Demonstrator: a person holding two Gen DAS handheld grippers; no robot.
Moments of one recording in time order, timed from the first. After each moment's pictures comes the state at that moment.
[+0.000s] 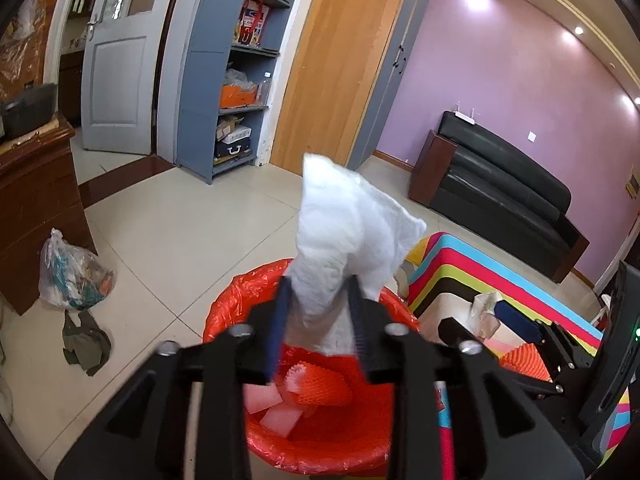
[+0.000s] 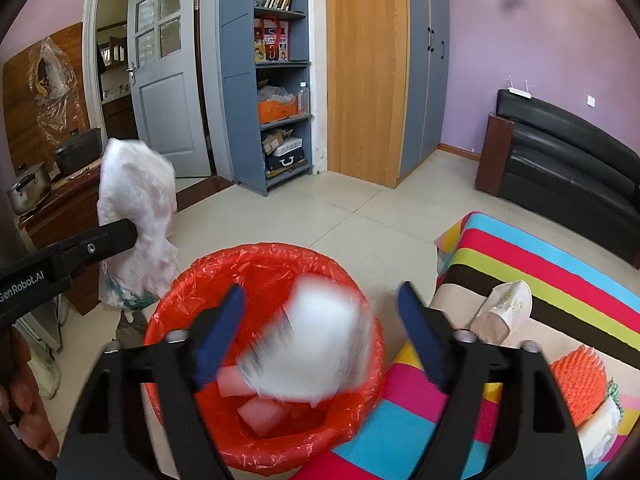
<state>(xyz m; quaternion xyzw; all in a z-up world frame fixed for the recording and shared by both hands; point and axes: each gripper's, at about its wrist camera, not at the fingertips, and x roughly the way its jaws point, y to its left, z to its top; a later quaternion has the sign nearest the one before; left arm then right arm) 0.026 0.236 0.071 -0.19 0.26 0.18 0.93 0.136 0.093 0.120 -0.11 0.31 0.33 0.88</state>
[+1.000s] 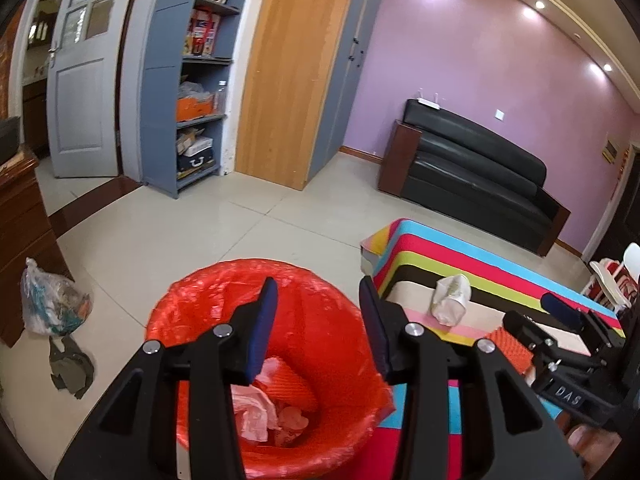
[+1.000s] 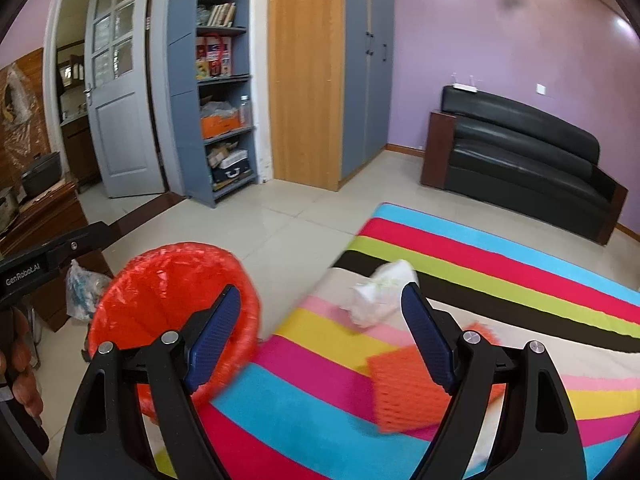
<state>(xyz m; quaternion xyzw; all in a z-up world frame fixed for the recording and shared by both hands) 0.065 0.173 0.067 -0.14 0.26 0.13 0.95 0.160 -0.030 0.134 -0.09 0.30 0.25 0.91</state>
